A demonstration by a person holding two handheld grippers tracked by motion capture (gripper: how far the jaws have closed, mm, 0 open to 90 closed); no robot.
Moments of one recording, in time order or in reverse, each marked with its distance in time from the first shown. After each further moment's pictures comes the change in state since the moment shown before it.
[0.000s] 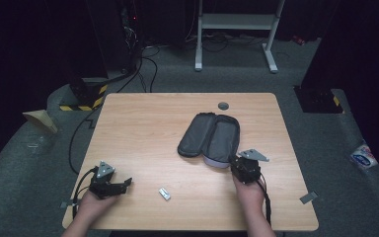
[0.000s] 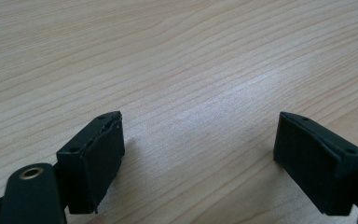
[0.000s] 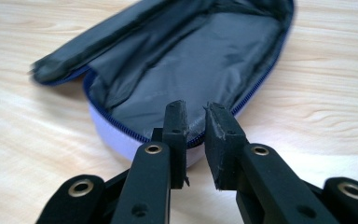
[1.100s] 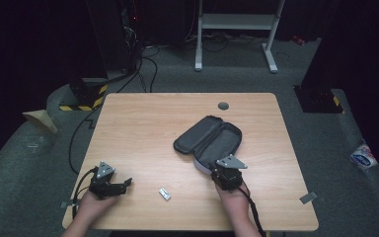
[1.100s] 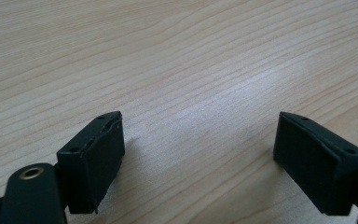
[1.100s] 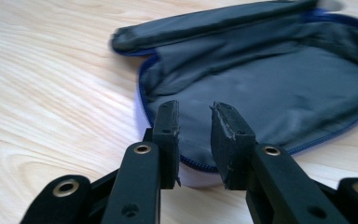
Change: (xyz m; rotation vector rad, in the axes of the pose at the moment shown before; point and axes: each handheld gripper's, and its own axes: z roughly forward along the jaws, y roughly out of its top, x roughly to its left) left arm -0.001 -0.001 -0.001 0.001 -0.003 -0.002; right arm 0.059 -0.004 0.005 -0.001 0.083 -0.138
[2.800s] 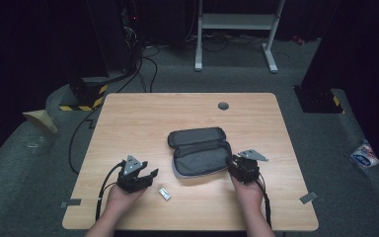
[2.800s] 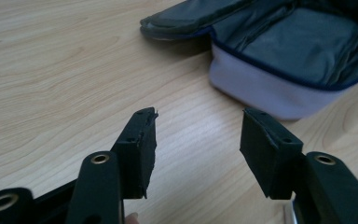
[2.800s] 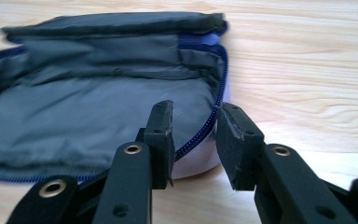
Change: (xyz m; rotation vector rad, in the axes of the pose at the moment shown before) left arm -0.079 0.060 0.015 -0.141 -0.099 0.021; right arm -0.061 -0.008 -0.001 0.004 -0.059 0.154
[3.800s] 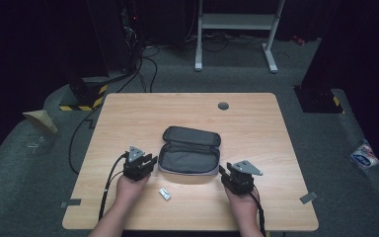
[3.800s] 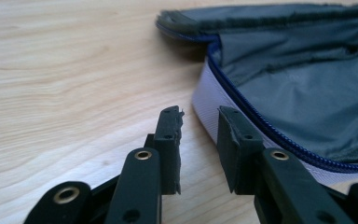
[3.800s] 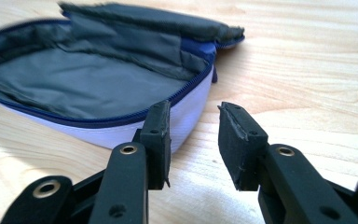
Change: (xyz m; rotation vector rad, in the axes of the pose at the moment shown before) left arm 0.016 0.003 0.041 0.000 0.060 -0.104; right arm 0.028 -0.020 -0.015 -0.043 0.013 -0.046
